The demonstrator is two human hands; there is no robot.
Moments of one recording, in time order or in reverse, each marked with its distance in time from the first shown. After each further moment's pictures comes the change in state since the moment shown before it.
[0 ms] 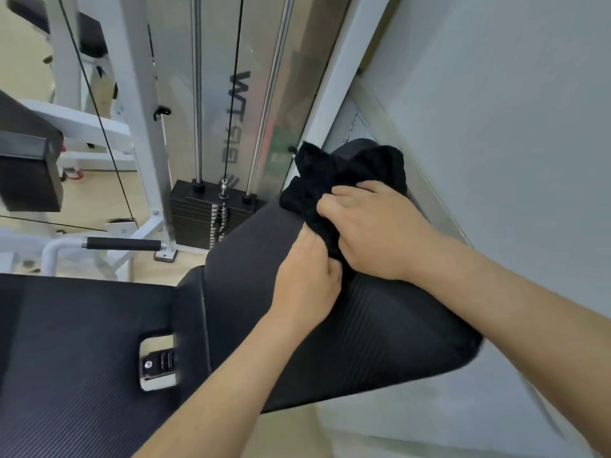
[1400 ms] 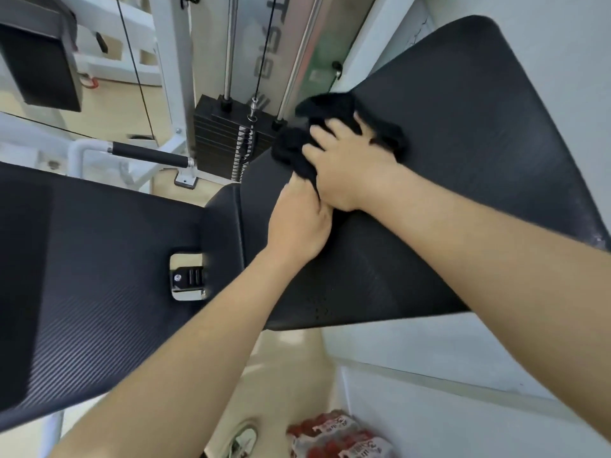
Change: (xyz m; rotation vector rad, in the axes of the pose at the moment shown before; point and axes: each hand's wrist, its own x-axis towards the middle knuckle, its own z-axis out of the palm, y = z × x) left_hand -0.019 -0.115 0.000 -0.015 0.104 -0.053; right_hand 0.080 -0.082 0.082 -0.145 -0.330 0.068
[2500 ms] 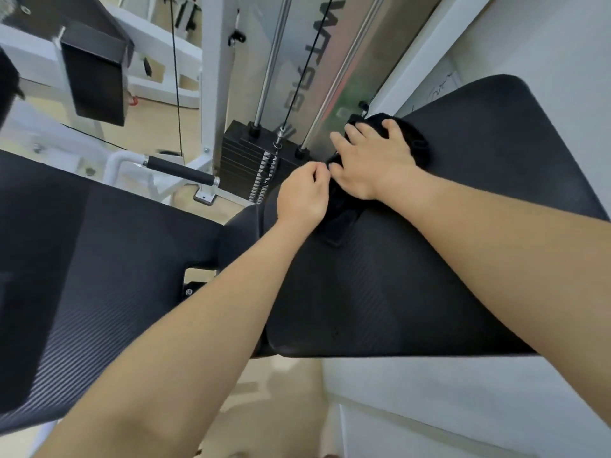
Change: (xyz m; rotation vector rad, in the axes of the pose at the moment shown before) left_hand 0.064 -0.015 -0.025 -0.137 0.122 -0.316; right_hand 0.054 0.021 -0.008 -0.056 0.109 0.103
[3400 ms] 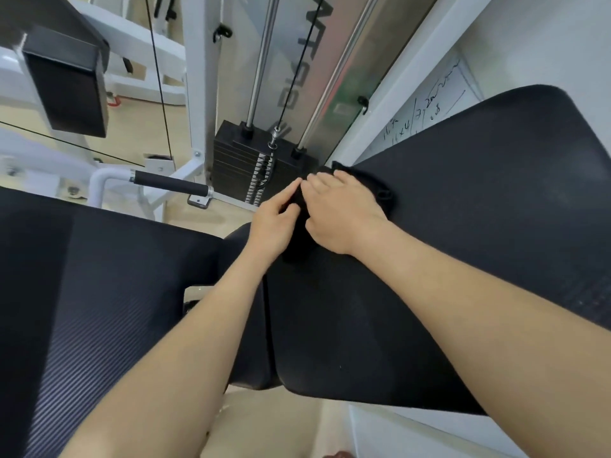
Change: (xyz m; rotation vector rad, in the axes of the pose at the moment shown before) left_hand 0.043 -0.082 -0.014 -0.272 -0.176 -0.058; right_hand 0.005 -0.055 0.018 0.194 -0.018 -0.168
